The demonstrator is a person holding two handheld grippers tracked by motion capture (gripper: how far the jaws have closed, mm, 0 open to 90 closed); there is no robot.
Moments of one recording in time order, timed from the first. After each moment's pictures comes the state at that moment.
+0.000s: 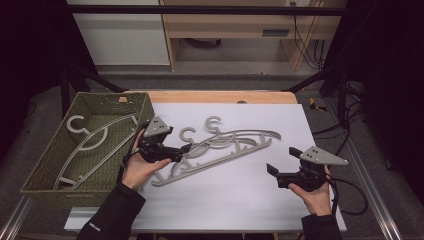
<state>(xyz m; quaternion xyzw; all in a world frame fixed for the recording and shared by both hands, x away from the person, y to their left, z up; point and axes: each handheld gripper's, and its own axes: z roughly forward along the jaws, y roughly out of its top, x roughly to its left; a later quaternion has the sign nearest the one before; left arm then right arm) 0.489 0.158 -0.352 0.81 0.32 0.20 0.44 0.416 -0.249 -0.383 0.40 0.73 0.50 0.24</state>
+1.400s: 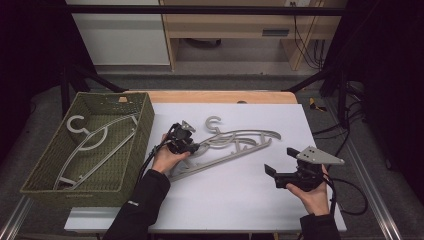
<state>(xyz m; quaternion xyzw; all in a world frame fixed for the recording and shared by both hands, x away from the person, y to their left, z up) 0.578 0.121 -0.455 0.87 0.36 0.14 0.31 0.418 -0.245 -0.386 0.40 0.74 0.50 0.23</state>
